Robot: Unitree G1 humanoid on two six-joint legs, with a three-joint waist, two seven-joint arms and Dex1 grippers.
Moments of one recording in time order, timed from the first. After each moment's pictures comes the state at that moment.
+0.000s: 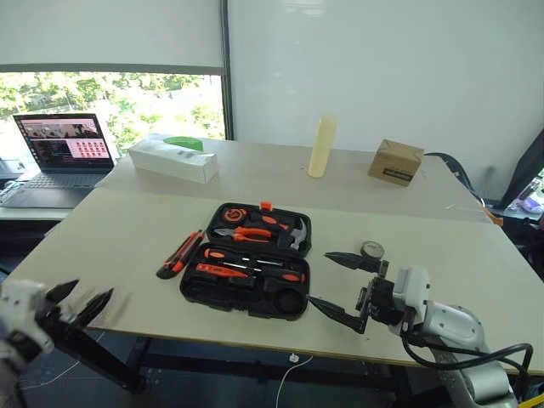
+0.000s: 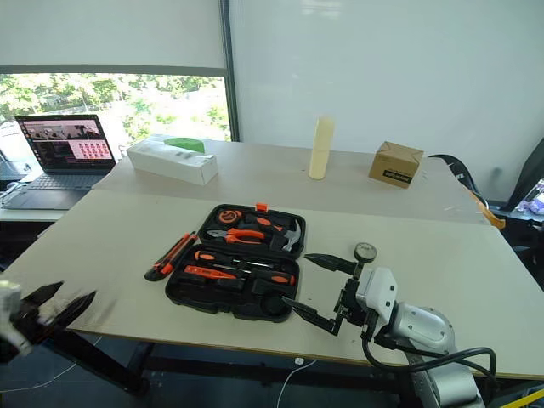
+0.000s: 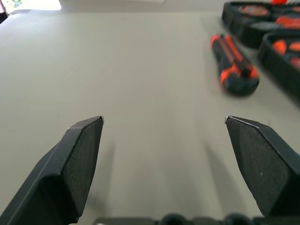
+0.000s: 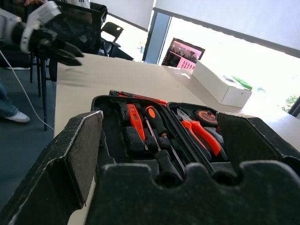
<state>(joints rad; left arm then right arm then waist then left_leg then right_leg) 0.05 0.71 0.56 0.12 -0.49 0.28 -0.83 -0.05 -0.52 -0.01 -0.39 0.43 -0.04 0.92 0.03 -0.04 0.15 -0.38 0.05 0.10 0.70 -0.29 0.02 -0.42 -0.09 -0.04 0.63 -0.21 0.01</state>
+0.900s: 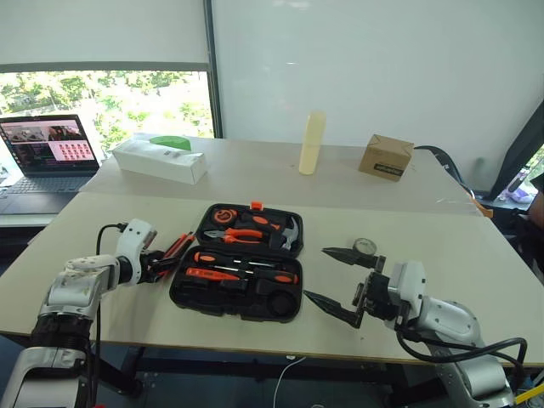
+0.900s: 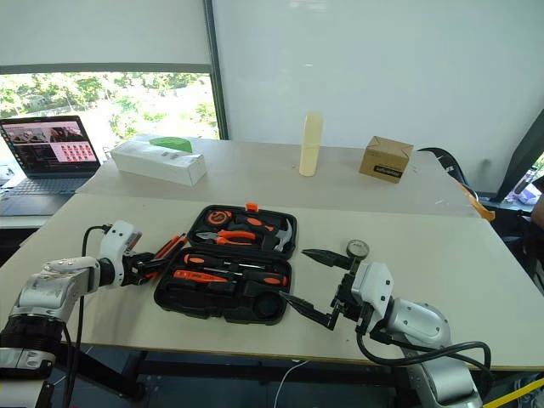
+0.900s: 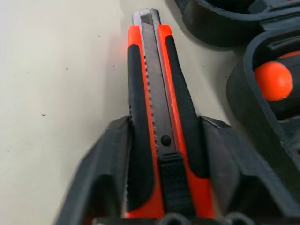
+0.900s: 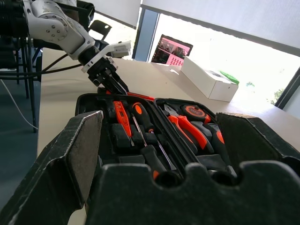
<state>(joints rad) -0.52 0.76 0.06 0.39 -0.27 0.60 -0.80 -0.07 -0.52 0.01 -0.40 0.43 -0.02 0.87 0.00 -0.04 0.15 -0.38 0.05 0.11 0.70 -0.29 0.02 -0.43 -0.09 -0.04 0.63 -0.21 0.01</state>
